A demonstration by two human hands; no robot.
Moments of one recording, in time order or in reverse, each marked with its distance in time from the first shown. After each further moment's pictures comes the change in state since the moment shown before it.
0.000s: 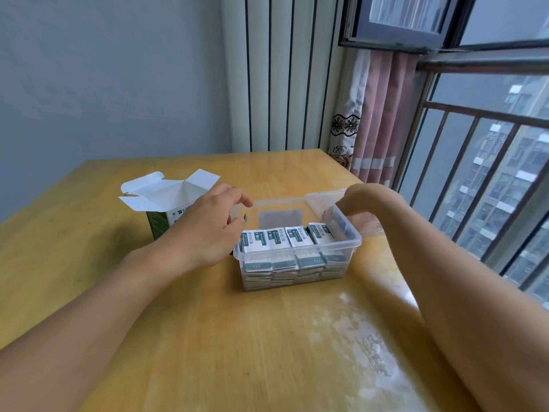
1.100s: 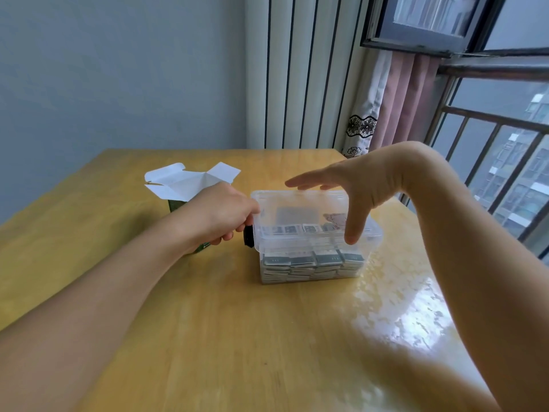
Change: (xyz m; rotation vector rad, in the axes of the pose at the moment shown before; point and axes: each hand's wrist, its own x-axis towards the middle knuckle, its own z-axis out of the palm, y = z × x) left_hand 0.004 0.008 -0.021 -0.330 -0.155 -0.488; right_hand -0.114 -0.053 -0.052 -0.318 -0.279 -0.700
